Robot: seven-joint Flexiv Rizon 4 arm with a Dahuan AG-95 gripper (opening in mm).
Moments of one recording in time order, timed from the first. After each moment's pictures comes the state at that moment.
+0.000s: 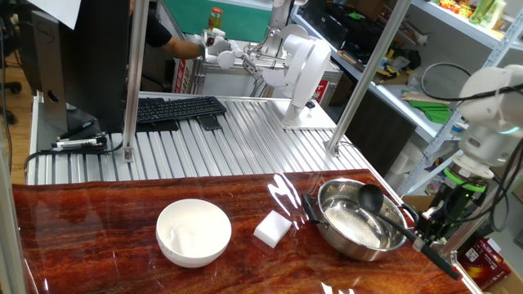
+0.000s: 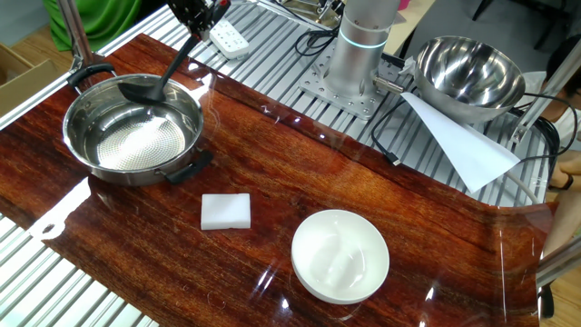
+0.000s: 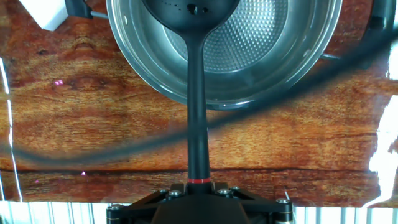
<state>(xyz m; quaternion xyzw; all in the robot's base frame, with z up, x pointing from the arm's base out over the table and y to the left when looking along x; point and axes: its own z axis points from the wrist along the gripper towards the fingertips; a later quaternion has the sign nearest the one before) 0.311 -0.278 0.193 -0.01 -0.99 -0.06 0.09</state>
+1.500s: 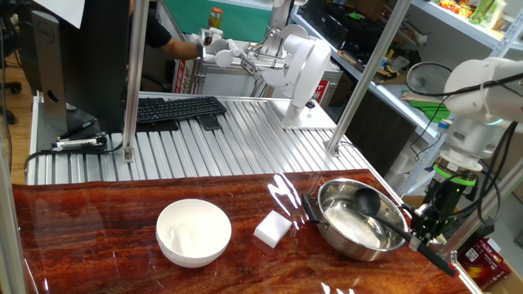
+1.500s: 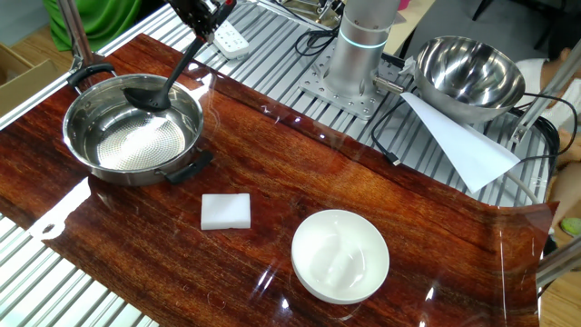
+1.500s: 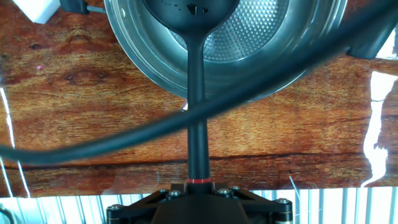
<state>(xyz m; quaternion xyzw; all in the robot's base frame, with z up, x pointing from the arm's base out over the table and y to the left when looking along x) 0.312 -0.266 0.197 -0.02 -0.99 -0.05 0.12</state>
